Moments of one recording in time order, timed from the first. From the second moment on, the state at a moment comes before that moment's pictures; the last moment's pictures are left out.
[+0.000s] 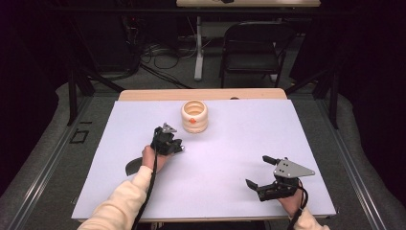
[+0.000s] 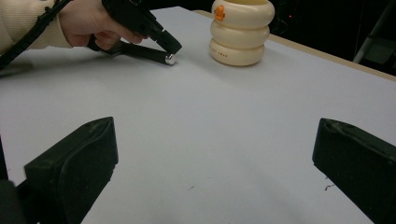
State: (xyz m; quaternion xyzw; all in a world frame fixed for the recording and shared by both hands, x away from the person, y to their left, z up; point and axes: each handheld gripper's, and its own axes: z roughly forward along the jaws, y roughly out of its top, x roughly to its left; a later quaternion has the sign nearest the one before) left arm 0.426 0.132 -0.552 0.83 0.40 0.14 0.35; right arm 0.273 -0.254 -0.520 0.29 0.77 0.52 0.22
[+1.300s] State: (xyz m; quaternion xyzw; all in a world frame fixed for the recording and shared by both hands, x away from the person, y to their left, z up) left arm 0.398 0.133 -0.554 0.86 0.36 0.10 0.34; right arm 0.273 -0.253 -0.520 0.29 0.77 0.52 0.22
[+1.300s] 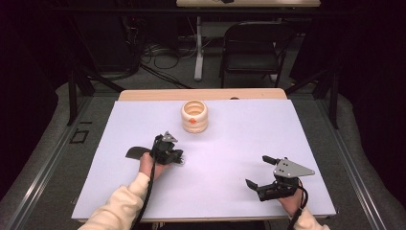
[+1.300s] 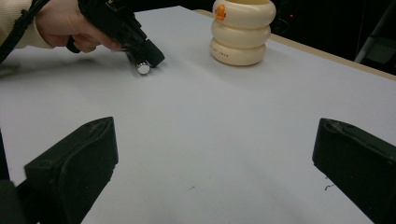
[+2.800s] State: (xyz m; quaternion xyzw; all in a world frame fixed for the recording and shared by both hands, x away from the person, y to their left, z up) left arm 0.360 0.162 -0.547 0.87 0.37 0.08 0.32; right arm 0.274 -0.253 -0.520 0.28 0.78 0.52 0.22
